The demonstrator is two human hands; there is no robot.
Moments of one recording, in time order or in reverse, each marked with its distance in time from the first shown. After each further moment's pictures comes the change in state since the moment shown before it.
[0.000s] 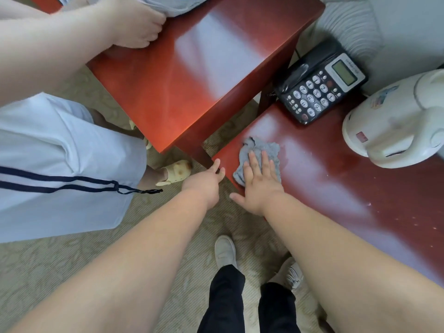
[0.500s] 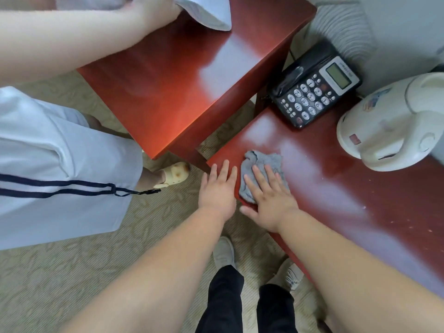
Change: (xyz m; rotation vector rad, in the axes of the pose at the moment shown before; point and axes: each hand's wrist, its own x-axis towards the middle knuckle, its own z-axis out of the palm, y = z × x) left_hand 0.006 0.052 0.031 -0.040 0.376 0.029; right_hand -0.025 0.042 0.025 0.040 0.028 -0.093
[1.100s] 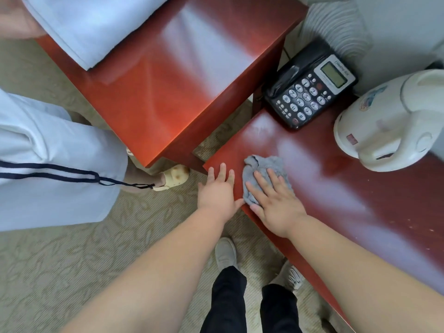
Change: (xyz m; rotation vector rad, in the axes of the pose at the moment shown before) left_hand 0.009 0.007 -0.008 0.048 -0.045 -0.035; right_hand -0.015 0.021 0.005 0.063 0.036 -0.050
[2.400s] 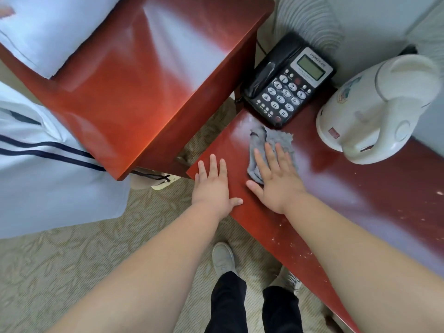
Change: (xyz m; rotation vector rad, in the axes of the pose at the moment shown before) left_hand 0.022 0.024 -0.009 -0.078 -0.001 0.006; right_hand 0.024 0.041 -0.031 0.034 0.140 0.216
